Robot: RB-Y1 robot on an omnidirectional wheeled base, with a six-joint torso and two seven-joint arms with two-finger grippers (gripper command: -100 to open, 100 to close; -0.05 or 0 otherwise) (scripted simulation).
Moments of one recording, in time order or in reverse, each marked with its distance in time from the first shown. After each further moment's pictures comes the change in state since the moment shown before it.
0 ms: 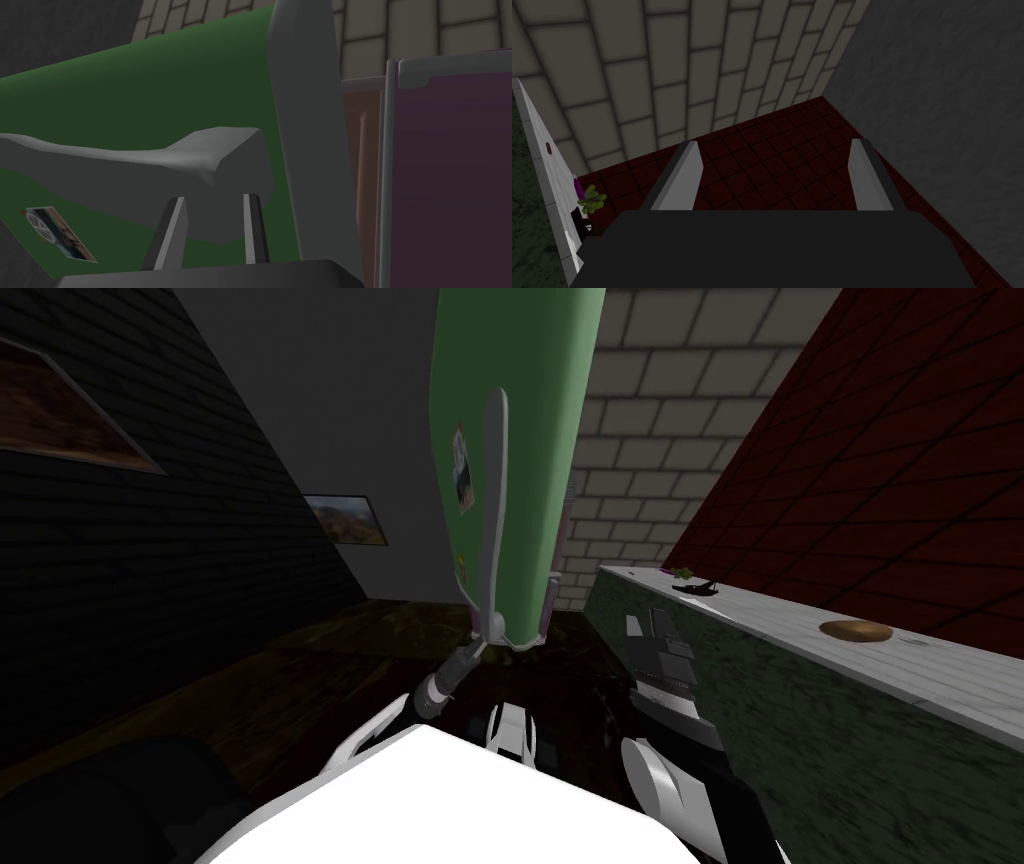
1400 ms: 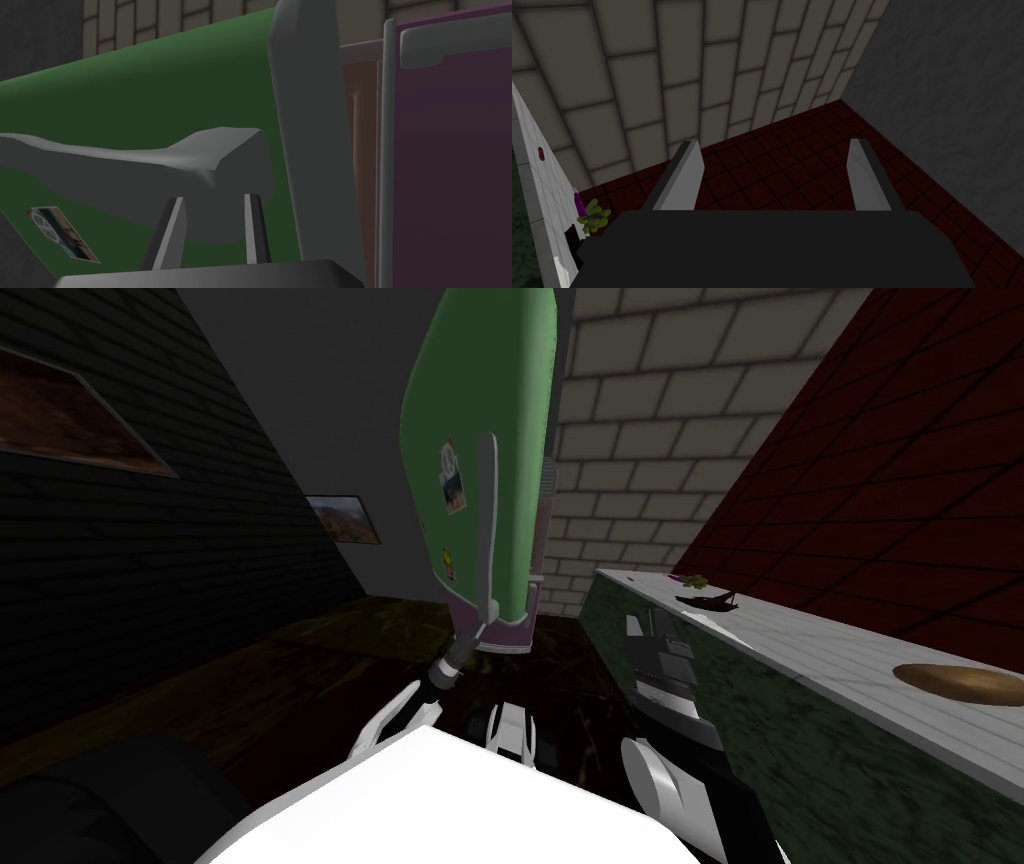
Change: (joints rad) left arm -0.089 -0.146 0.090 0.076 0.032 0.107 -0.085; right arm 0.000 0.000 0.000 0.000 0.000 0.000 0.000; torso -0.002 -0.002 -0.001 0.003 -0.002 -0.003
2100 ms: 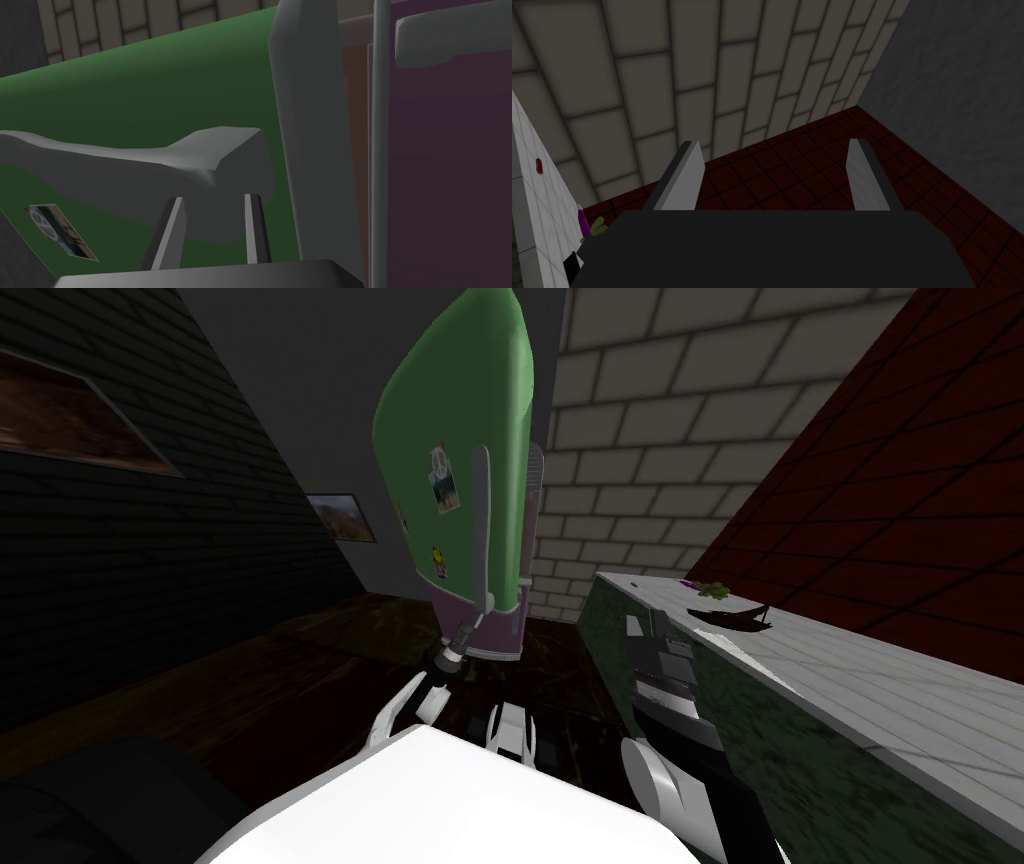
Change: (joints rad) left arm -0.069 -0.095 0.075 0.054 0.020 0.070 -0.061; right arm 0.000 0.000 0.000 0.000 0.000 0.000 0.000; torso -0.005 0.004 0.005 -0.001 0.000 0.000
